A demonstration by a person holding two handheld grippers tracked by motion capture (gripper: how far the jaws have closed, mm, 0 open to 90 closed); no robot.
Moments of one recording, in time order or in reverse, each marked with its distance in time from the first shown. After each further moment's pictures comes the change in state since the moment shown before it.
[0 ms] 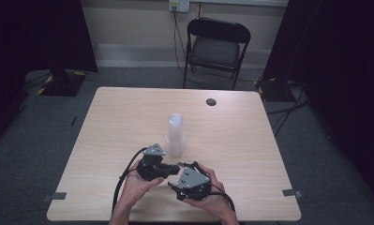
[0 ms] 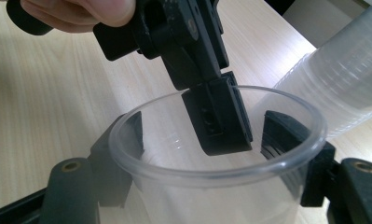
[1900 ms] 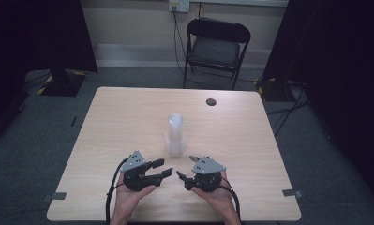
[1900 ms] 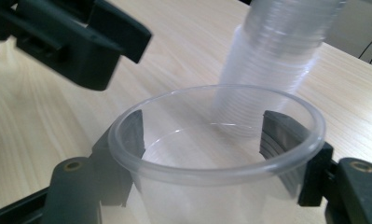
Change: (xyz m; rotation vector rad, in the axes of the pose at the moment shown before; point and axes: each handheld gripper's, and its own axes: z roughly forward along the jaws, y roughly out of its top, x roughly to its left) left arm -0.008 -0.040 -0.030 -0.340 0.135 -0.018; right arm -0.031 -0.020 -0.007 -0.047 -0.066 0.289
